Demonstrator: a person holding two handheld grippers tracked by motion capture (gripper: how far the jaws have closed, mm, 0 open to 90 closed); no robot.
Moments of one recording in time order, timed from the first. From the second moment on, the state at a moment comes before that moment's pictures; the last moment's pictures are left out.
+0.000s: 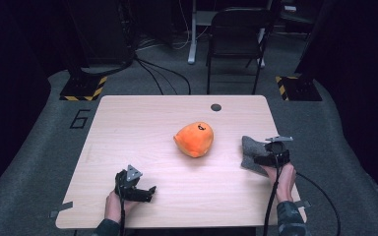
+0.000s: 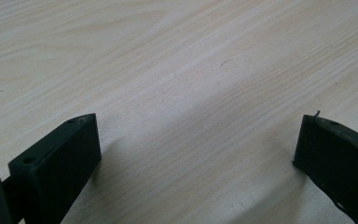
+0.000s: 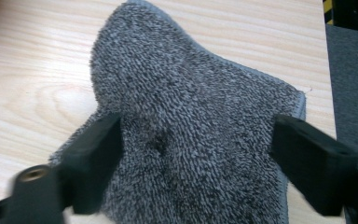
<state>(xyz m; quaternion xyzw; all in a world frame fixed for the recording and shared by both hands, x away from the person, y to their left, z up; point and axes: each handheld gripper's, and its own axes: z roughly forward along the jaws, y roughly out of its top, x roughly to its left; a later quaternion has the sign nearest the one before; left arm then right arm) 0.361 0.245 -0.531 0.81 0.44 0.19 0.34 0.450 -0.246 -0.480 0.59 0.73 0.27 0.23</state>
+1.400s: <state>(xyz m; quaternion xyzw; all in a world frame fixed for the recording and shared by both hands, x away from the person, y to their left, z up) 0.426 0.199 -0.464 0.79 0.44 0.17 0.40 0.375 -0.249 -0.482 0.54 0.76 0.31 0.18</state>
